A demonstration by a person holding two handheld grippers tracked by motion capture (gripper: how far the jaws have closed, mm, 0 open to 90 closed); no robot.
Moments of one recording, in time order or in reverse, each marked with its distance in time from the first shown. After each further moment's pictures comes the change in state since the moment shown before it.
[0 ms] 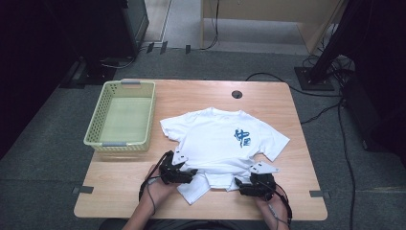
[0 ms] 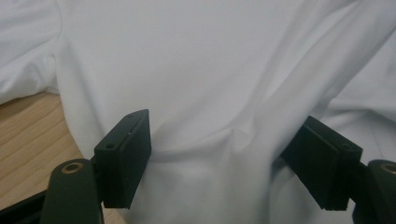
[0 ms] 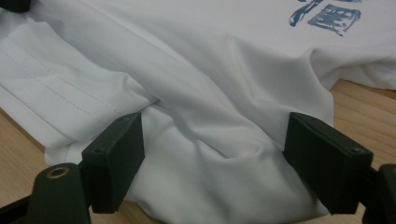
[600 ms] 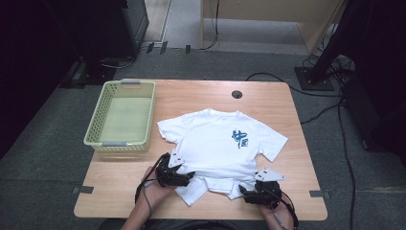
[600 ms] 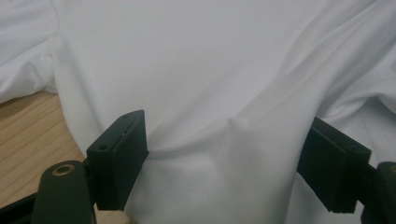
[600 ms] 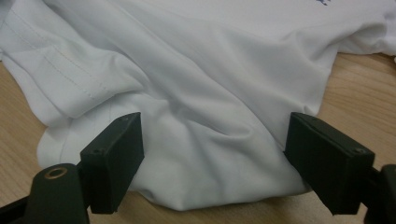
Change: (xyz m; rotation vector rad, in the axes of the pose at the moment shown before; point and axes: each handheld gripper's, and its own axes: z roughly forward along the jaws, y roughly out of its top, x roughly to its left) left arm -0.003 -0.009 -0.009 0.001 -0.014 0.008; right arm 0.004 -0.017 -0.018 0.021 0.005 0.013
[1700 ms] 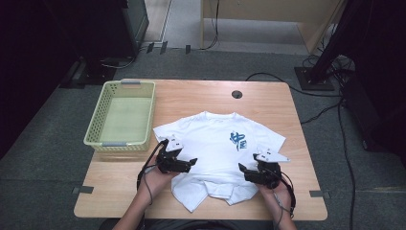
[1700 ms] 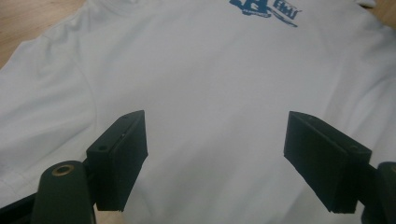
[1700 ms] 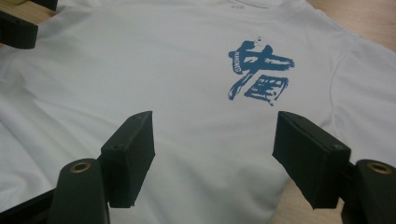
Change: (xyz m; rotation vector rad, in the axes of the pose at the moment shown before) left arm 0.031 0.039 0.006 -0.050 -0.034 -0.070; right arm -0.029 0.049 0.010 -0.143 0.020 0.043
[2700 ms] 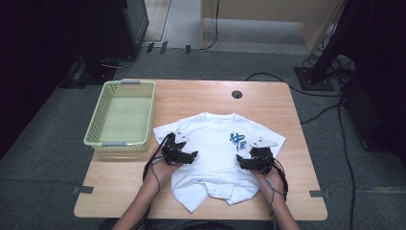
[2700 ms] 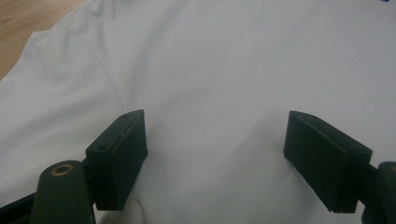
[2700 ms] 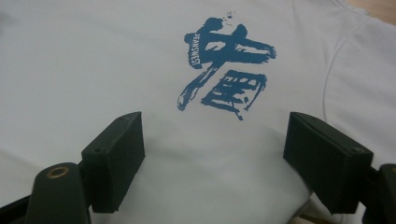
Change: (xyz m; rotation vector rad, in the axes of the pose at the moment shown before) left arm 0.014 -0.001 0.033 0.060 0.086 0.018; right arm -0.024 0.005 0.052 0.102 -0.067 -0.013
